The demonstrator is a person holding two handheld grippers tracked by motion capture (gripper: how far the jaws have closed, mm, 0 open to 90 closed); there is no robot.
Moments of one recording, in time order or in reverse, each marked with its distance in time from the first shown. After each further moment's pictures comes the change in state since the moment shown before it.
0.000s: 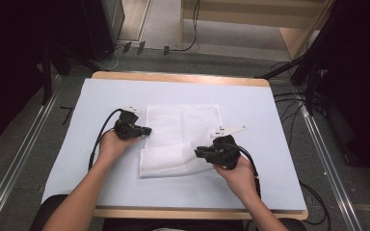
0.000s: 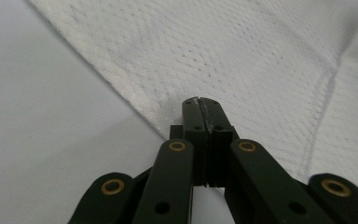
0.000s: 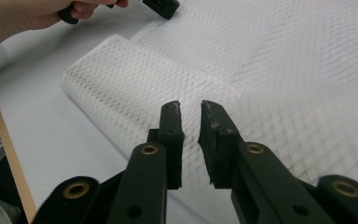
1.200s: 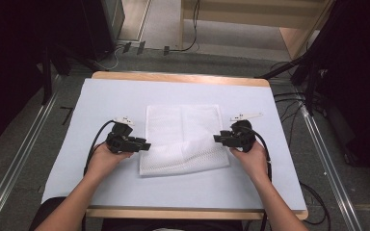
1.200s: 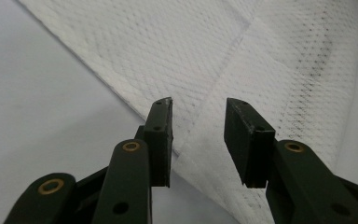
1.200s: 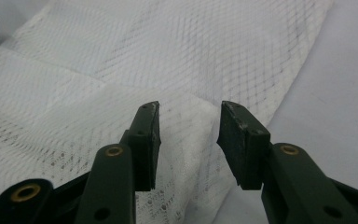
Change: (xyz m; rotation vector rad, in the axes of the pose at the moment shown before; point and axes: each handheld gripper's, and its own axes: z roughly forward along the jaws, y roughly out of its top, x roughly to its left) left arm -0.037 -0.029 -0.031 0.028 -0.070 -0.013; right arm -0.091 -0.004 0.005 0.017 -0.149 0.106
